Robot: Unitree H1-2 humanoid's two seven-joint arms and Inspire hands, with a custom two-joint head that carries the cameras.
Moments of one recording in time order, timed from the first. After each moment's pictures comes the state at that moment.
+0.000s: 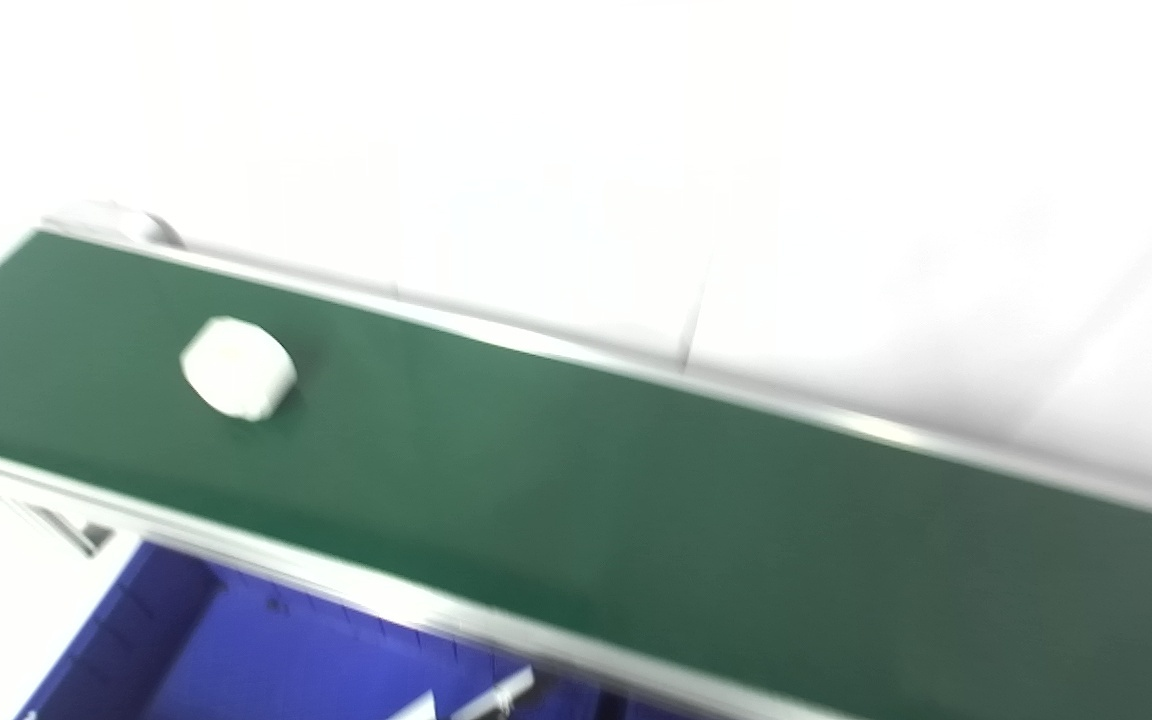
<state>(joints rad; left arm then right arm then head) 0.39 0.22 -0.41 0.07 0.22 -0.43 -0.21 0.57 -0.21 0.25 0.00 -0.24 -0.39 0.00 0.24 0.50</state>
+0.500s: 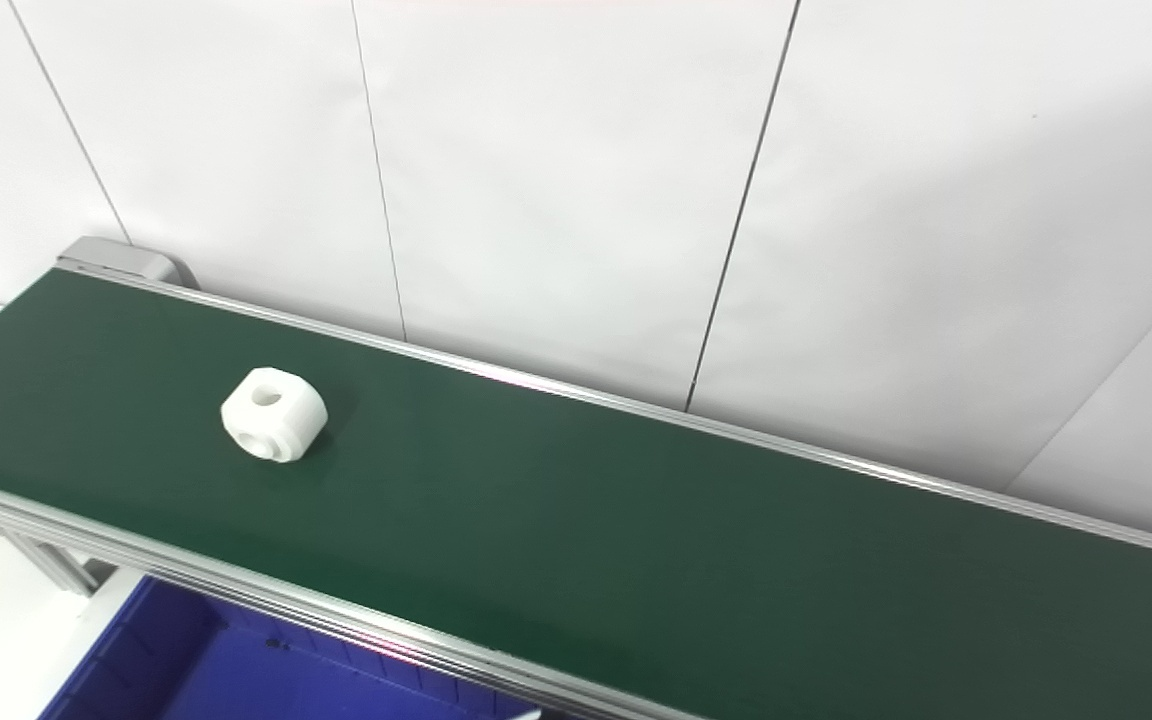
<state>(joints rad) 0.38 0.27 -0.44 0.00 0.23 -0.43 -0.10 0.53 -0.20 0.26 0.05 -0.22 -0.41 0.00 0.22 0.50</state>
